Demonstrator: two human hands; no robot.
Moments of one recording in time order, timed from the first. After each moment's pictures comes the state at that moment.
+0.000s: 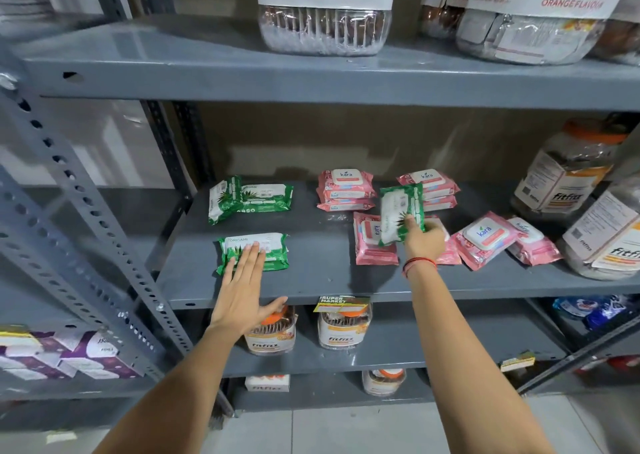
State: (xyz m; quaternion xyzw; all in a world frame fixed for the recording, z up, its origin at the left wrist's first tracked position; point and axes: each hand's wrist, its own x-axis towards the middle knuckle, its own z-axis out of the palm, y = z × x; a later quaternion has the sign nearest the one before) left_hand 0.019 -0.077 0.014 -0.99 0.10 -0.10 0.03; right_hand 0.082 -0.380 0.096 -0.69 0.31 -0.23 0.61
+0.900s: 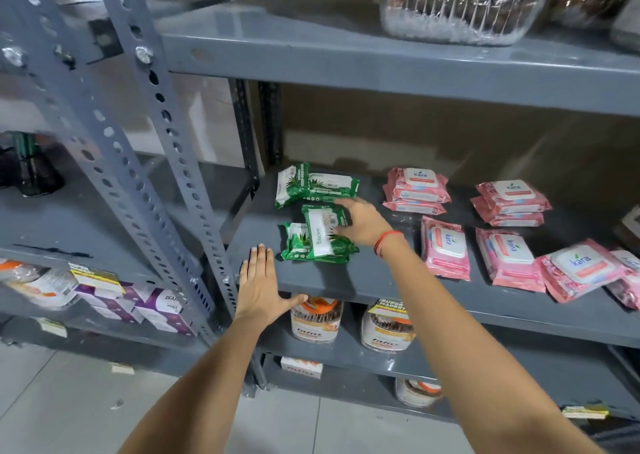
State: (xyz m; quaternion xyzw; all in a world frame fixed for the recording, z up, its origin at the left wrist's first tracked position) left_hand 0.005 -0.019 -0.009 -0.99 -0.09 -0.01 -0.07; right_hand 0.115 -0.208 0.118 -0.94 -0.22 0.08 0.24
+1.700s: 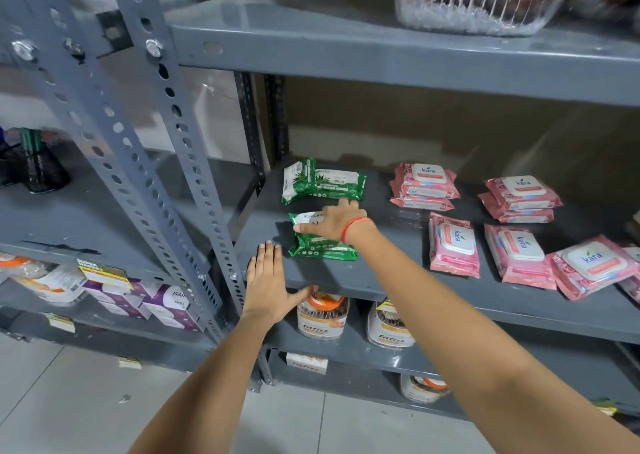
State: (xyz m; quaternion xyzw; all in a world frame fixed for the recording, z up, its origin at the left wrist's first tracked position) left_hand 0.006 -0.016 -0.013 -0.99 -0.08 -0.02 -0.08; right_hand 0.108 -0.151 0.121 -0.97 -0.16 0.16 0.01
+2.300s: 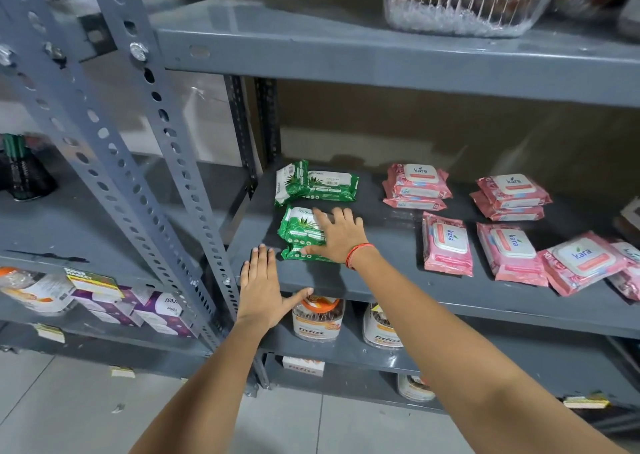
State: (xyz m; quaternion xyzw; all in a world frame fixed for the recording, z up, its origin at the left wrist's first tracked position) left_hand 0.004 -0.017 -0.013 -0.99 -0.08 -0.04 -0.08; right_hand 0.110 -0.172 0.066 -0.97 -0.23 0.03 0.03
